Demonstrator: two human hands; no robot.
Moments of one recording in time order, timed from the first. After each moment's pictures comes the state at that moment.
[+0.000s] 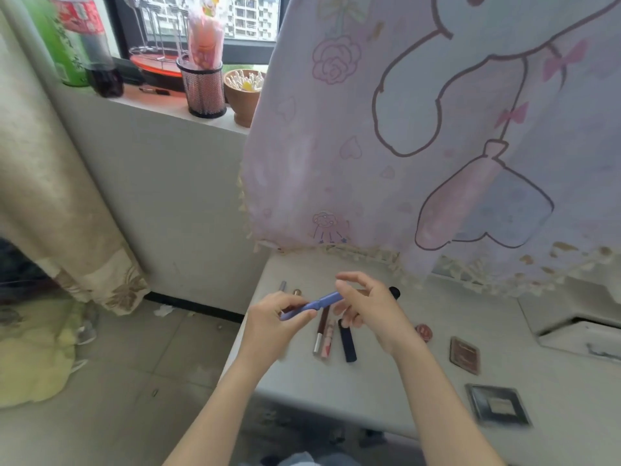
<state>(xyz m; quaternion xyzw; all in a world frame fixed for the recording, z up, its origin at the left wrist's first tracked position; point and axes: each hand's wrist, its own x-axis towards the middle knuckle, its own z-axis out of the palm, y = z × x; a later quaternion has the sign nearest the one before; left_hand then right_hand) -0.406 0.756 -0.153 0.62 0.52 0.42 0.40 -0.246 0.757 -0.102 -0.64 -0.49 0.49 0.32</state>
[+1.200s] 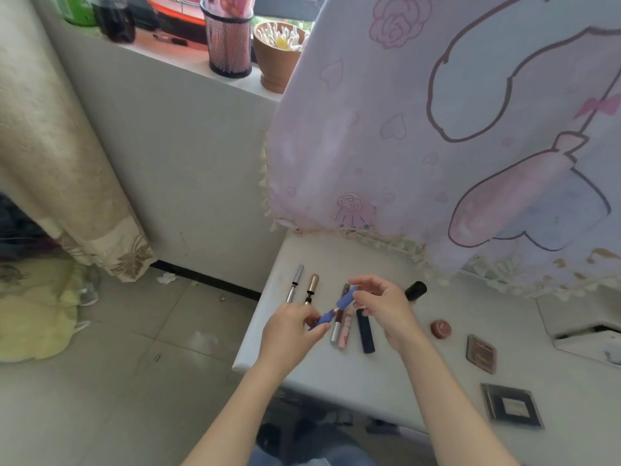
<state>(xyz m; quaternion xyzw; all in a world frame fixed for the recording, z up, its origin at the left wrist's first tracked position) -0.414 0.763 -0.204 0.66 0.59 0.29 0.36 -0.265 0.784 -0.149 -0.70 -0.44 0.46 0.33</state>
